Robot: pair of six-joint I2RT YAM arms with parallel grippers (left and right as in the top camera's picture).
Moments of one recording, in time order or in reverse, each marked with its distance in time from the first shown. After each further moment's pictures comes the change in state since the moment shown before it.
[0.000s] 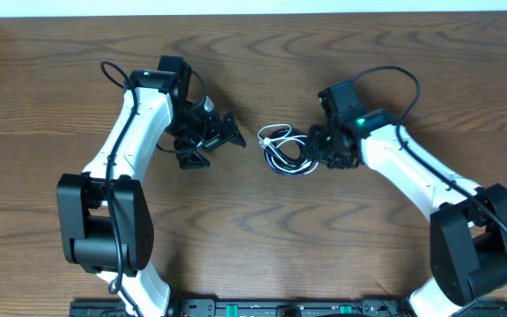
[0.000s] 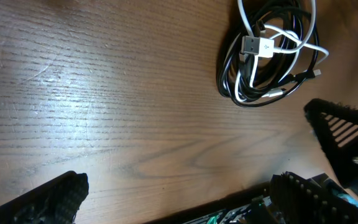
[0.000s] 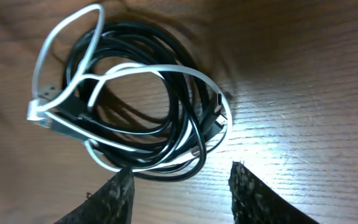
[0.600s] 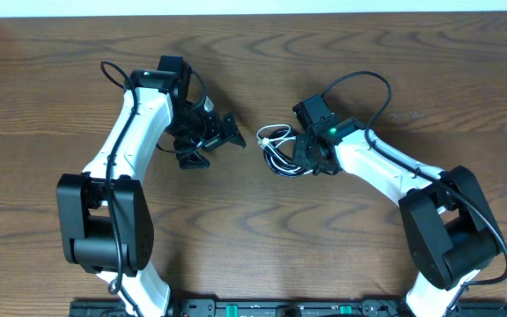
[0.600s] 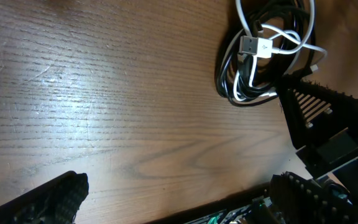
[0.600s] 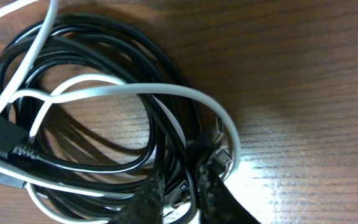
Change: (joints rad) left arm 0.000 0.000 0.000 0.000 -0.003 0.000; right arm 0.082 0.113 -0.005 0.091 0.156 0.007
